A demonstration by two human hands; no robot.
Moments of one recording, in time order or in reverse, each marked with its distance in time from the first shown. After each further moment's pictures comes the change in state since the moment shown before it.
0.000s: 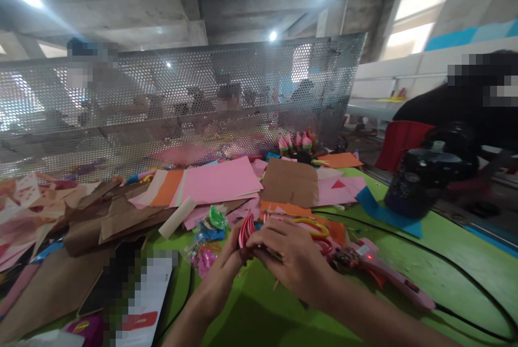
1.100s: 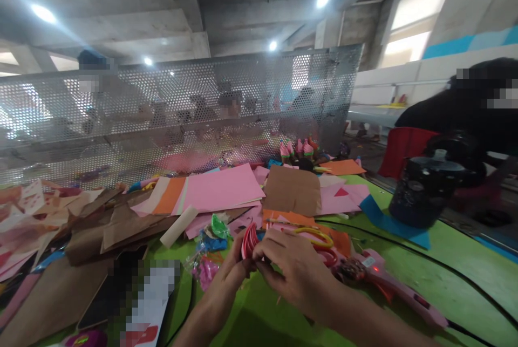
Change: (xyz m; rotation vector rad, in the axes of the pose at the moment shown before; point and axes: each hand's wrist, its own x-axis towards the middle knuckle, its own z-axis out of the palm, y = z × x) left_hand 0.008 -0.012 0.003 -0.018 0.009 0.062; right_hand 0.001 0.002 0.000 -0.171 -0.068 -0.033
